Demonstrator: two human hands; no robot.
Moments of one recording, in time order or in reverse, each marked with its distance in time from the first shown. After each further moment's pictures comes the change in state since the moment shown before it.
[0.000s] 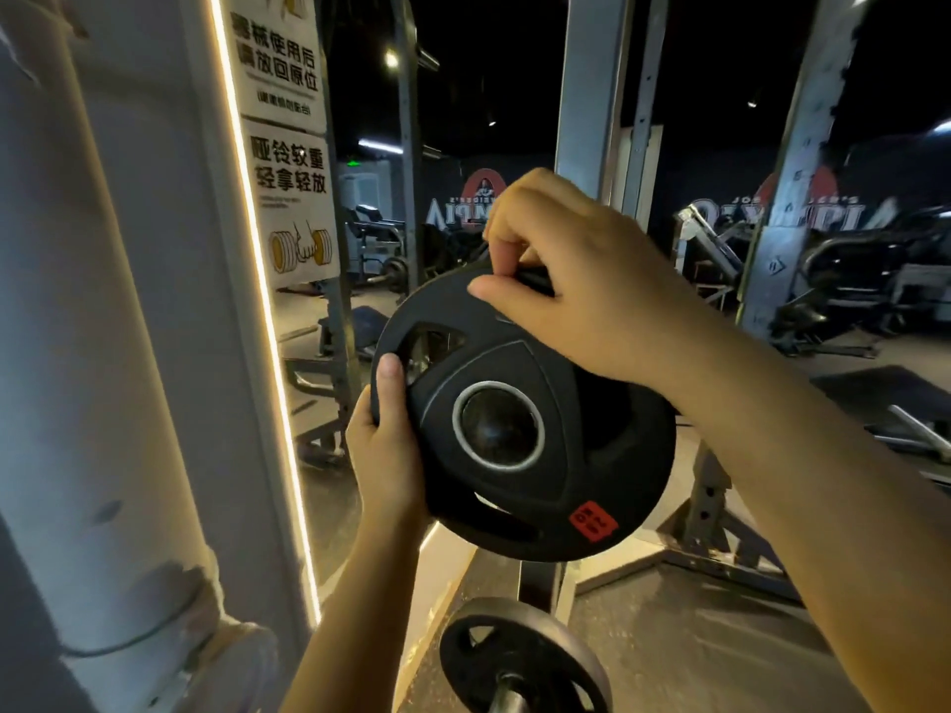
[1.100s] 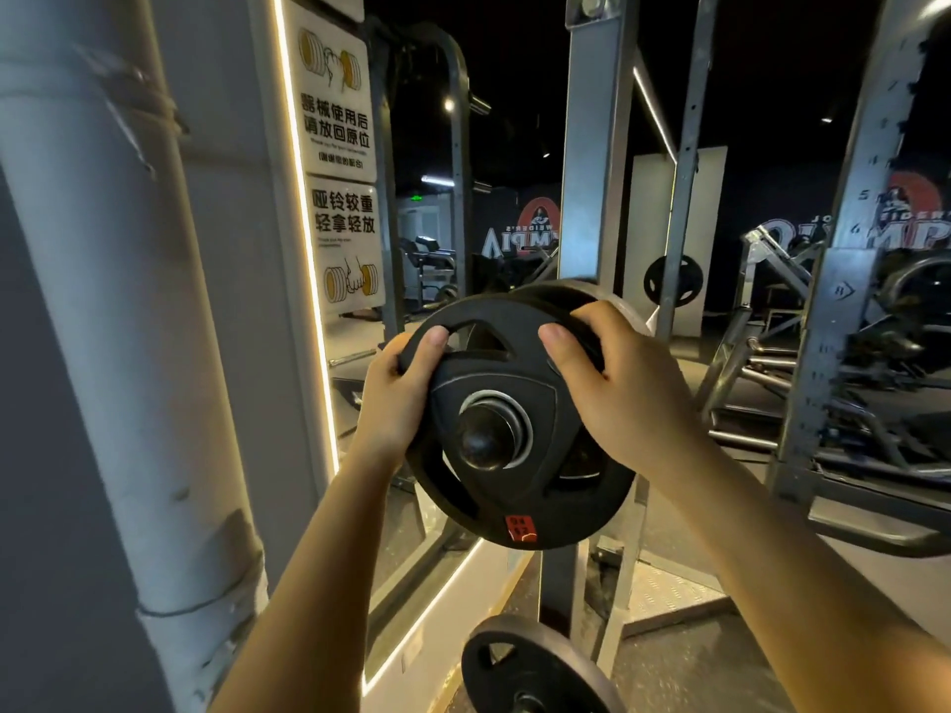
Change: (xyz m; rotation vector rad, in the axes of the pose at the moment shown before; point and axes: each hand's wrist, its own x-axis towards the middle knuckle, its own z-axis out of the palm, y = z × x) left_hand 0.029 0.041 0.013 0.408 -0.282 0.208; right_hand -0.061 0.023 0.014 0.254 0.135 0.405
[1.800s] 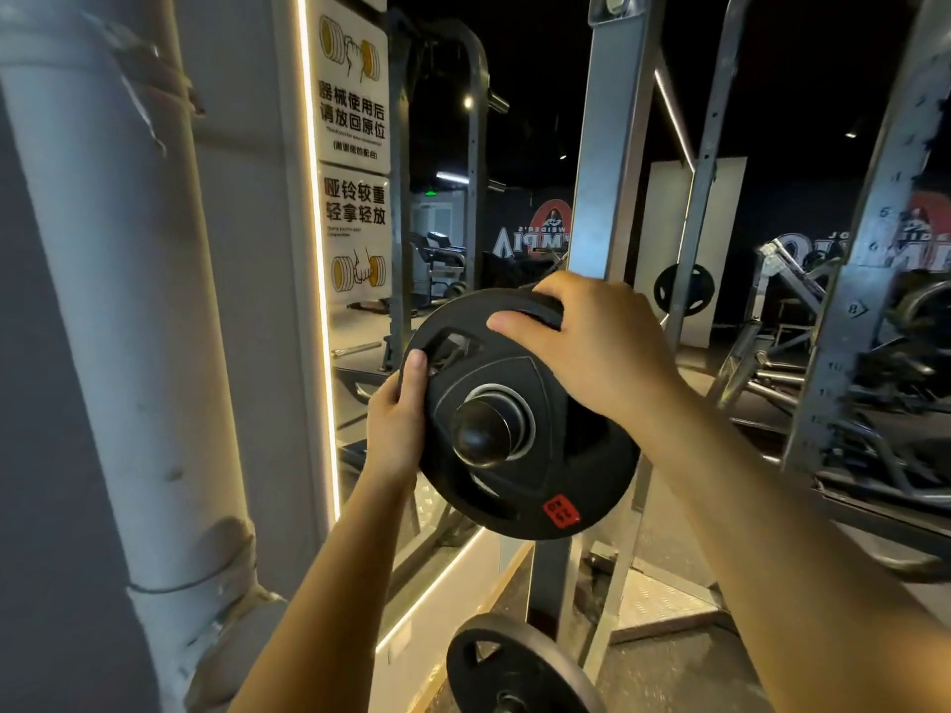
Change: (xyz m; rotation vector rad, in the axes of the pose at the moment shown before) left_hand -0.019 -0.029 0.013 -0.149 0.176 -0.197; right_hand 0.040 -0.015 0.003 -0.250 -0.112 -0.092
